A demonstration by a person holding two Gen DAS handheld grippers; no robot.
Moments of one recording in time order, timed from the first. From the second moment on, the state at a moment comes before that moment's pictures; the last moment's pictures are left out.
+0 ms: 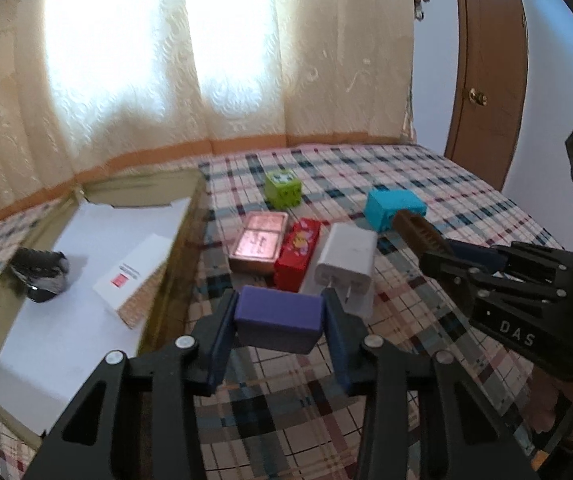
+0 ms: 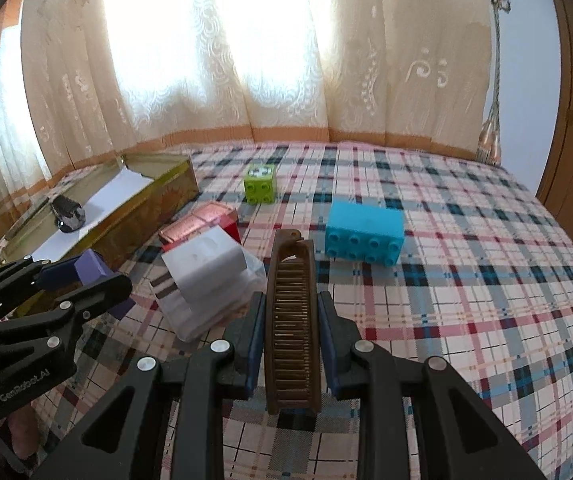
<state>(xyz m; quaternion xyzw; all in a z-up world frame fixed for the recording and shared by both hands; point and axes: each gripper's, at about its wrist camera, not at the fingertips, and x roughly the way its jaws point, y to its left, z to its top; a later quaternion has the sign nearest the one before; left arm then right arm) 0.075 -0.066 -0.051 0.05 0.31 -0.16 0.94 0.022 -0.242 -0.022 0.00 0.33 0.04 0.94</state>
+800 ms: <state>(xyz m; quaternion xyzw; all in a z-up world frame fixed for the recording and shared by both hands) 0.052 -0.046 -0.034 0.02 0.22 -0.10 0.97 -0.005 -0.227 0.000 0.03 0.23 0.06 0.97</state>
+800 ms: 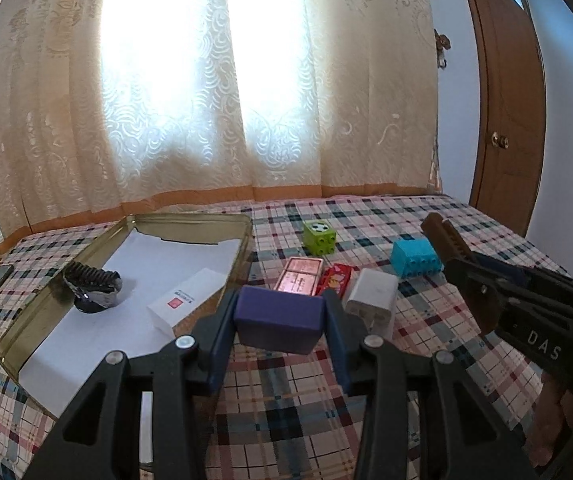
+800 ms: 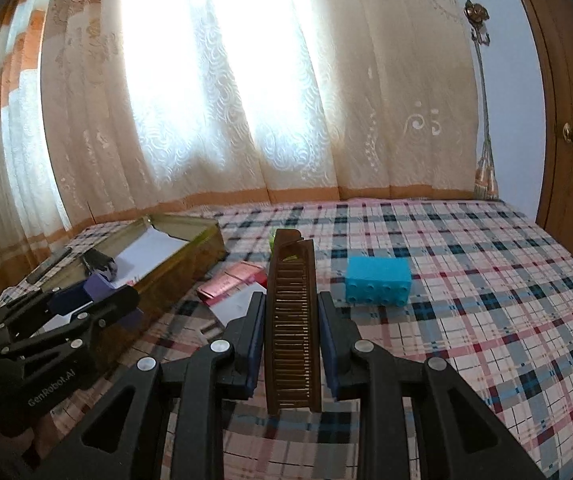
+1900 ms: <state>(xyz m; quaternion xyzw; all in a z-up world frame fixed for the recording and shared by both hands) 0.041 -0.007 -0.031 -0.01 0.19 -0.05 0.98 -0.015 -0.188 0.010 0.00 0.16 0.07 0.98</state>
